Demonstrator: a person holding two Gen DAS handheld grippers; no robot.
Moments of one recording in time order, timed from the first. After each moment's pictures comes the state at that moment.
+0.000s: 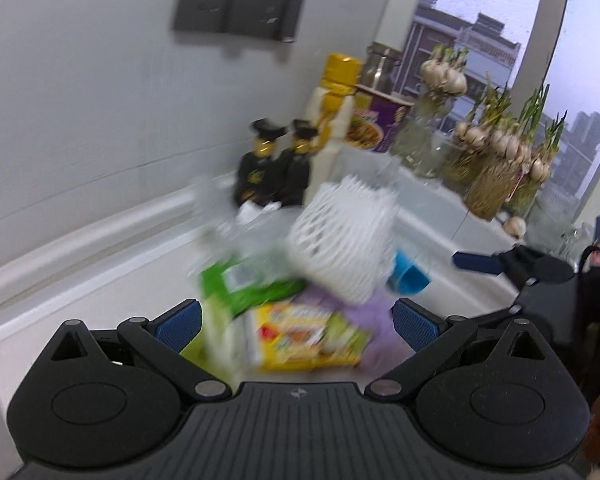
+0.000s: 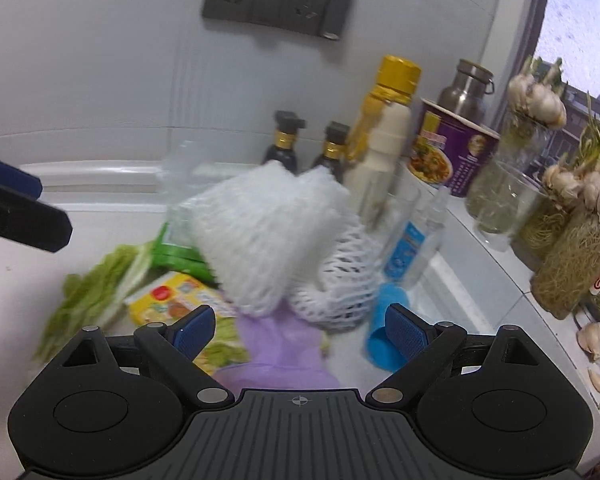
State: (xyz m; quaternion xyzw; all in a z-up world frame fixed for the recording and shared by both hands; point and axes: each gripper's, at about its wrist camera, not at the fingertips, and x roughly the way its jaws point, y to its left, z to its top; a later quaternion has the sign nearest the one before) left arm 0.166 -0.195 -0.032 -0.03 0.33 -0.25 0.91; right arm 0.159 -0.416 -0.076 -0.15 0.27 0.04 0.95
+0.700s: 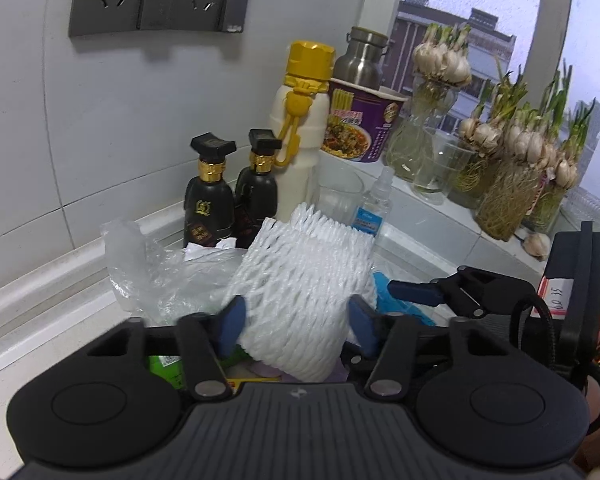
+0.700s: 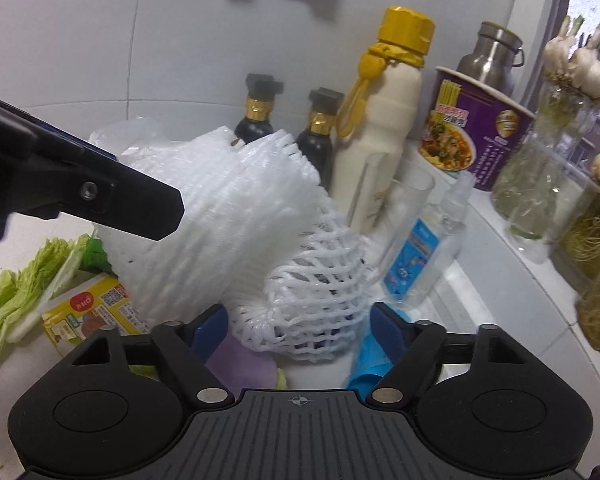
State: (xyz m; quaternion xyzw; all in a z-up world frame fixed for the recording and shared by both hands) left arm 0.214 -0.261 -0.042 -0.01 0.32 -0.24 0.91; right arm 0.229 -0.436 -0.107 -0.15 0.28 0.08 0.94
